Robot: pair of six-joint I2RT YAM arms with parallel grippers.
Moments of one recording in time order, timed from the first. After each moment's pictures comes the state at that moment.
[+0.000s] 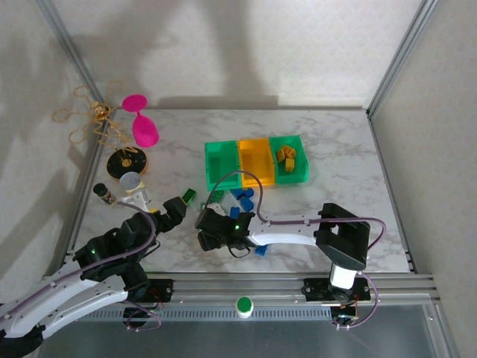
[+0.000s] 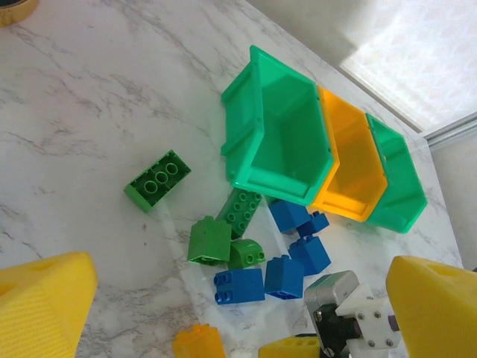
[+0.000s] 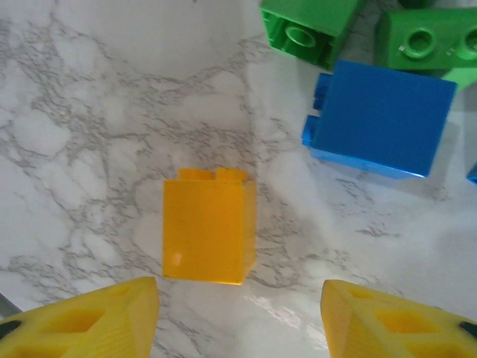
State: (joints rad) left arm -0.89 0.45 0.61 -0.72 -0.59 -1.05; right arm 1.29 1.77 1.13 -0.41 0.16 0.74
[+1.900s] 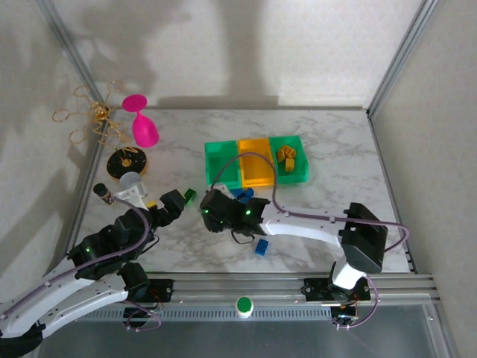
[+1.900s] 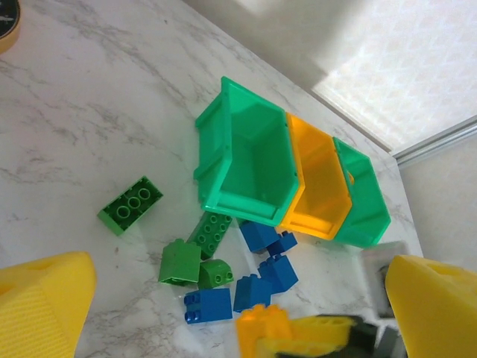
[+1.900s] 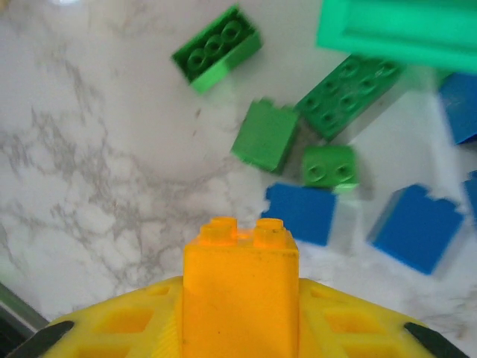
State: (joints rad) left arm -0.89 0.50 0.70 -0.68 -0.60 -1.02; right arm 1.19 1.62 1.21 -0.51 0.22 0.71
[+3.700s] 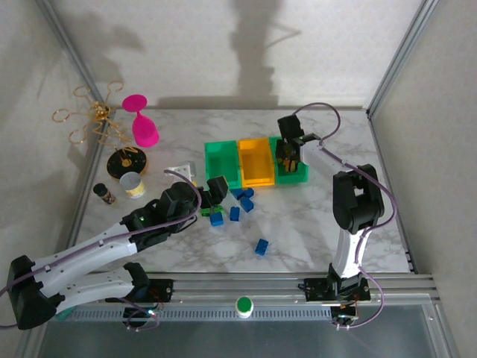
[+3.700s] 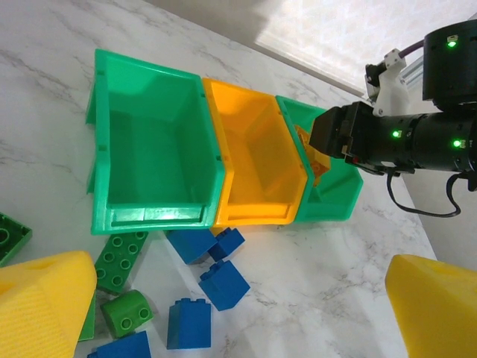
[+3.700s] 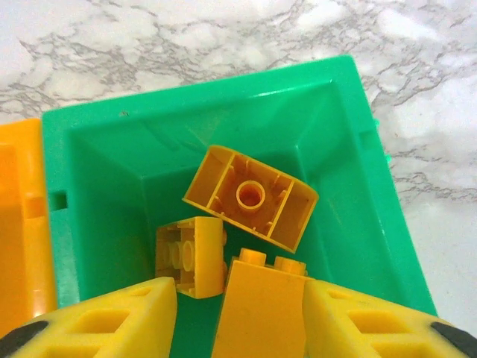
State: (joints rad) left arm -0.88 0.96 0.76 -0.23 -0.45 -0.82; right arm 0.38 1.90 1.43 -0.50 0.24 0.36
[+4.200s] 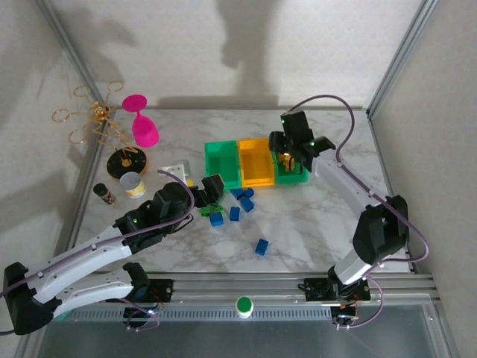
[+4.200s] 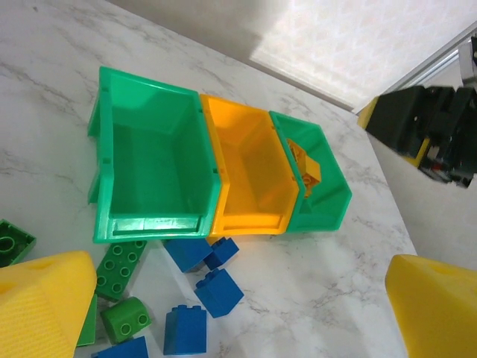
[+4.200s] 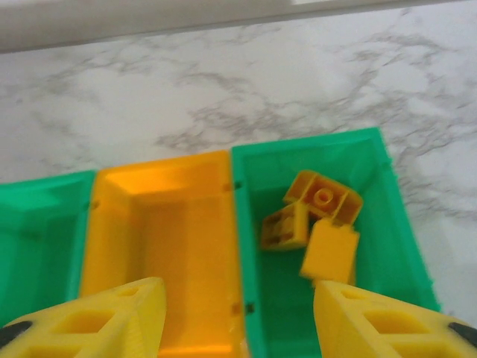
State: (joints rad) left arm -0.87 0.90 0.76 -0.25 -0.45 -0.82; right arm 0.49 1.58 1.35 -0.52 0.18 0.40
